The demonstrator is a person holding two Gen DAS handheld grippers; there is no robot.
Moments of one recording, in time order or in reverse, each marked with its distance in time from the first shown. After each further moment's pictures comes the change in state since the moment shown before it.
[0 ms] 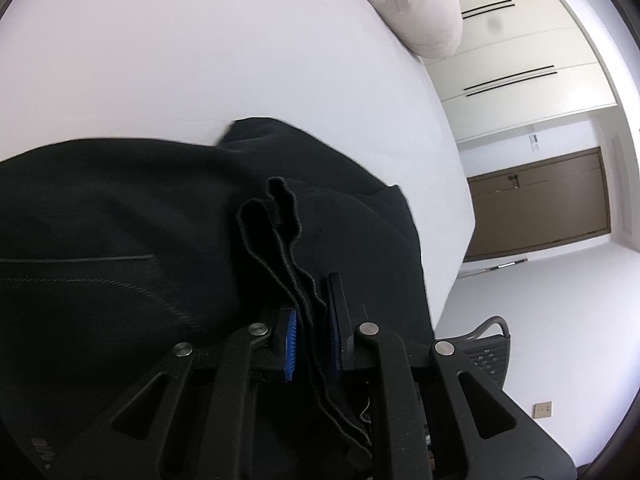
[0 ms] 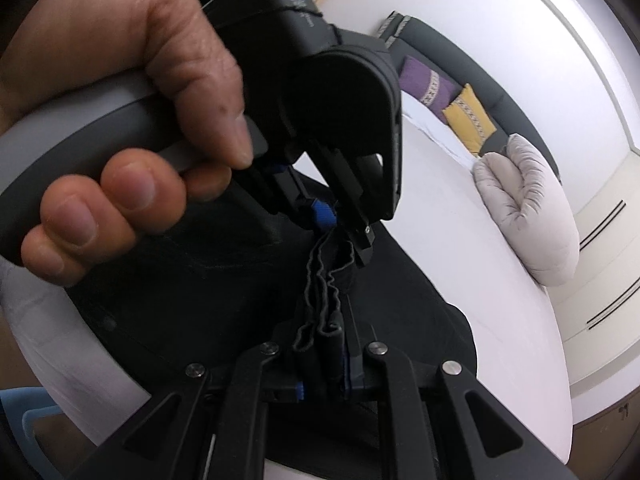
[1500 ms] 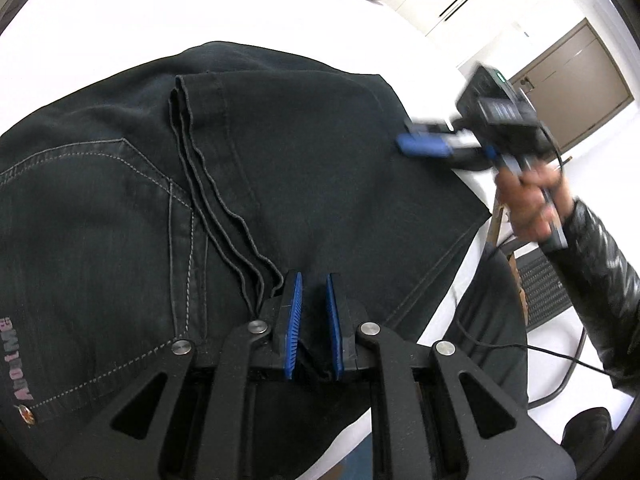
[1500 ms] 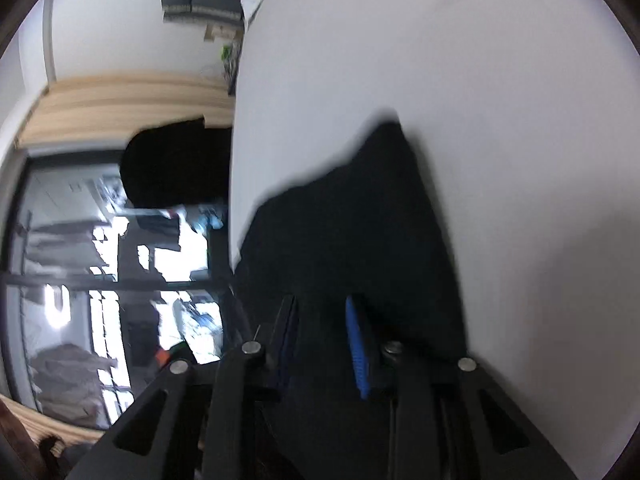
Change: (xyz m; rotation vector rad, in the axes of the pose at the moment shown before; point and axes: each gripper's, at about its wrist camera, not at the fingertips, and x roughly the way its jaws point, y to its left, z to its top) left arm 0.063 -0.075 -0.087 0.370 0.019 0.210; right arm 0.148 -0.277 -0.187 1.213 0.312 1.089
